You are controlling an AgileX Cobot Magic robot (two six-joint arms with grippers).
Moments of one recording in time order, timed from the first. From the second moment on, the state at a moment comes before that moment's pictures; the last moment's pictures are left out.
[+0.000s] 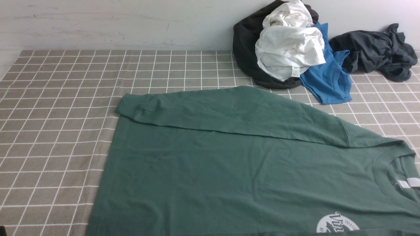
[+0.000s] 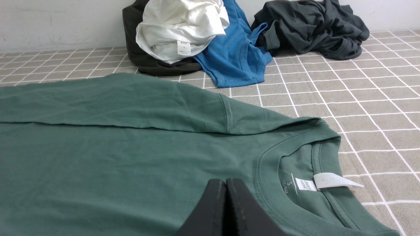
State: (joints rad) right arm 0.04 -0.01 0.03 -0.02 0.35 0.09; left arm 0.07 -0.01 0.03 -0.06 0.34 0.08
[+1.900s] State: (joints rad) right arm 0.05 0.44 -0.53 0.43 0.53 -0.30; left arm 0.01 0.59 -0.67 -0.30 0.97 0.29
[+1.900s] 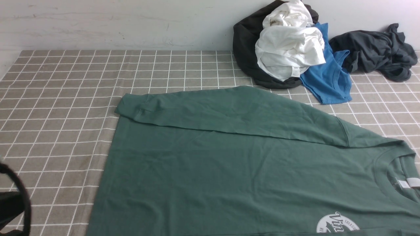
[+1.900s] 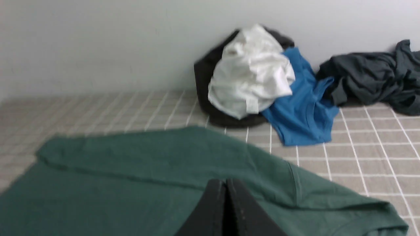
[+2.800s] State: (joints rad) right arm 0.47 1.02 -0.80 0.25 1.18 -0.34; left arm -0.44 1.53 -0.74 -0.16 0.82 0.30
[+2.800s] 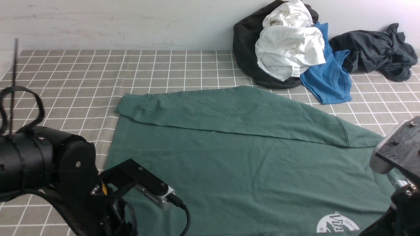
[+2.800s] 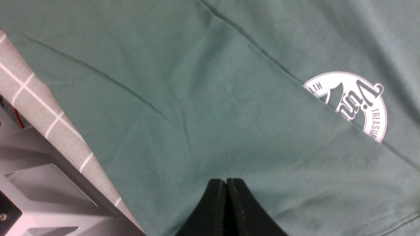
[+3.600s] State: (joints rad) right arm 0.47 1.02 -0.80 0.25 1.16 -0.34; left arm -0.44 1.58 -0.75 -0.16 0.79 0.30
